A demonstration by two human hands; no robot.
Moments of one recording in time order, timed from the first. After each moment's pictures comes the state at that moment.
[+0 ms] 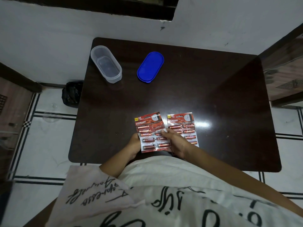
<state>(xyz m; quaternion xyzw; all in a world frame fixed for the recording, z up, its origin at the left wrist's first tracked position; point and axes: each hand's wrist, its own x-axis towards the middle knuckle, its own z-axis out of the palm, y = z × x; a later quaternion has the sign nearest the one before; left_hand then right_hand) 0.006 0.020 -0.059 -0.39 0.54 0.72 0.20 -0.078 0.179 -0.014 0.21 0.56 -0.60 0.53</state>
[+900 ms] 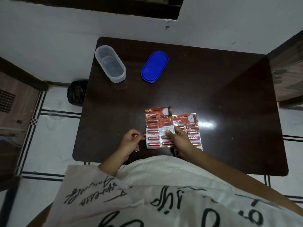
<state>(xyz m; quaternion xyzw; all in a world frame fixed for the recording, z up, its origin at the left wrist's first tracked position) 0.022 -0.004 -0.044 -0.43 0.59 0.67 0.10 -0.076 0.181 -0.031 0.18 0.61 -0.65 0.42</state>
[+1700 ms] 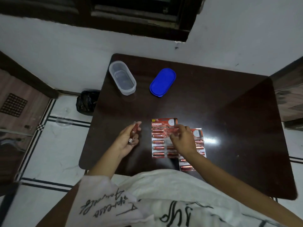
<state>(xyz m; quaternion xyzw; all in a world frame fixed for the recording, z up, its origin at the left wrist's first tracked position) -0.010 -0.057 -0.008 -0.42 0.31 0.85 0.01 -0.109 0.149 -0.005 -0.09 0.92 -0.31 0.22</state>
